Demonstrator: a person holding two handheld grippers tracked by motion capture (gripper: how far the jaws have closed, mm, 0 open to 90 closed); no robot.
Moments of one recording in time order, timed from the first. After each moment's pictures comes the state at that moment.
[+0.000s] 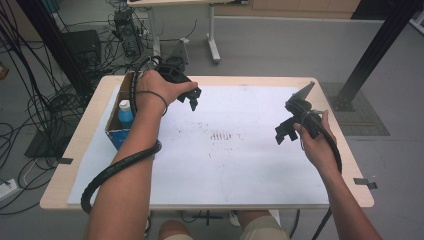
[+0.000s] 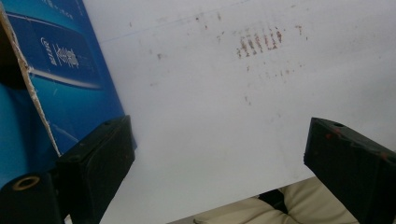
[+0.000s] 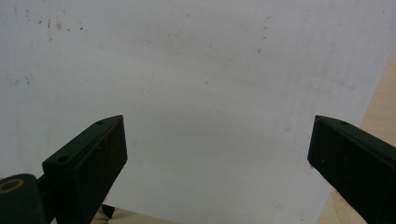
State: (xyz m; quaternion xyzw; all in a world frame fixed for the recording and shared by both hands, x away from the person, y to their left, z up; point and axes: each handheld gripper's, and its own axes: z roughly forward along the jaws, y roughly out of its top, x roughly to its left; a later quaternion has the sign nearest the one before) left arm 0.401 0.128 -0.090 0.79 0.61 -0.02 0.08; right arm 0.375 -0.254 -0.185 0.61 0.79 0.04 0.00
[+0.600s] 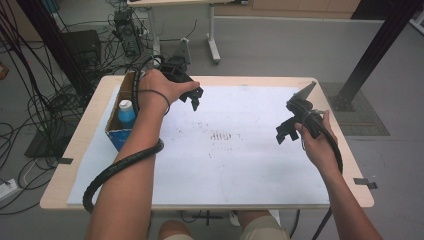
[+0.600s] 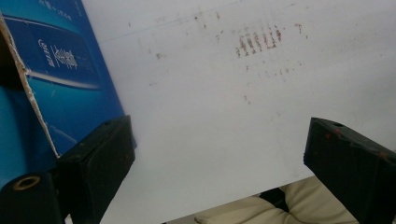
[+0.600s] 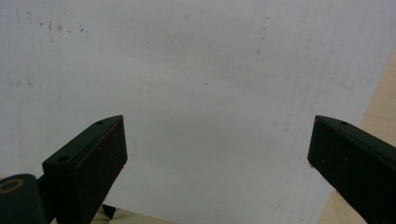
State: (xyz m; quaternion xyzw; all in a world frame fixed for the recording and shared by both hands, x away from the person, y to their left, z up) left arm 0.403 0.121 -0.088 0.79 0.61 -0.02 0.08; right arm 0.374 -0.259 -0.184 0.61 0.79 0.05 0.00
